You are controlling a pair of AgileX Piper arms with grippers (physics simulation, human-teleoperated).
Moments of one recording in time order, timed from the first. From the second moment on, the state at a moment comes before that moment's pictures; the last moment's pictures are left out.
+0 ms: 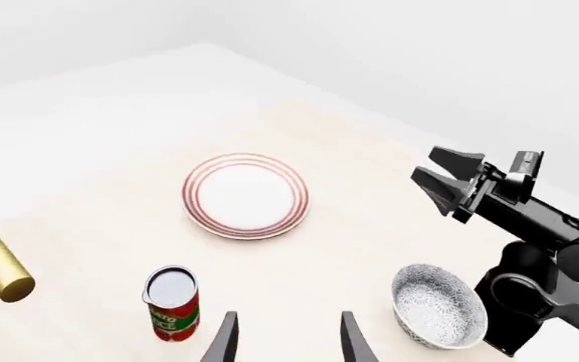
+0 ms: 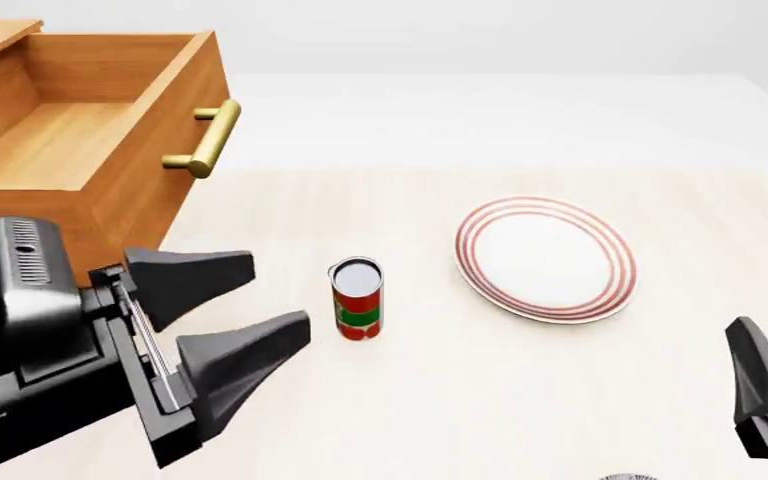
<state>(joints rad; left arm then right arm) -0.93 0.73 -0.46 -0.04 -0.12 0.00 0.00 -0.01 0.01 -0.01</state>
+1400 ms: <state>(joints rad) -1.25 1.36 -0.57 -0.25 -0.78 0.00 0.00 -0.01 0.01 -0.01</state>
